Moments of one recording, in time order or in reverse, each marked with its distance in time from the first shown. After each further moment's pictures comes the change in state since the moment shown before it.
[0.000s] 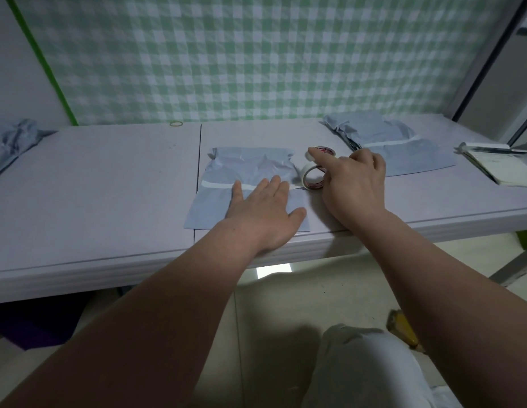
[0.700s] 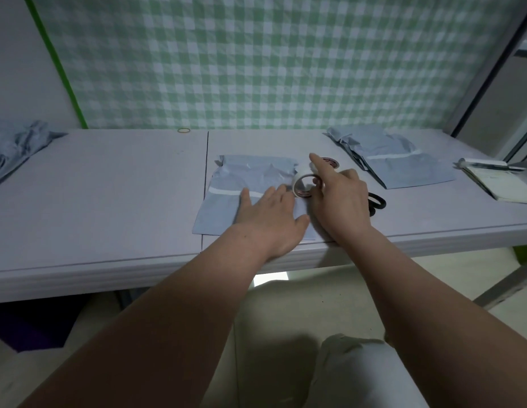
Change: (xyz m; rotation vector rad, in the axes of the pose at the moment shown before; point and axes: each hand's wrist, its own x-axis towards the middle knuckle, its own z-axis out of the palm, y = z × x) left_hand 0.001 0.001 -0.001 -0.024 0.057 0.025; right_hand -0.001 -0.018 0.008 0.219 -0.041 0.052
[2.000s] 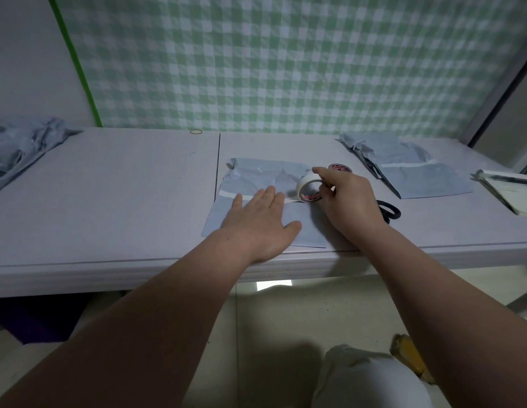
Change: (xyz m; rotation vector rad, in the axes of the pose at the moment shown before) left_hand -0.007 -0.030 -0.001 -0.027 -0.025 -0.056; right_hand 0.013 -0.003 -0.004 0.200 -0.087 -0.023
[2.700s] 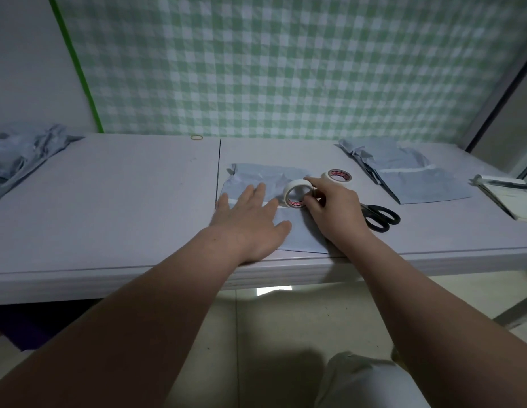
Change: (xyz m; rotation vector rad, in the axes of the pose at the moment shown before) left_hand -0.004 -0.011 -0.013 0.061 -0.031 -0.048; right_hand -0.001 -0.006 0.017 0.047 0.002 -0.015
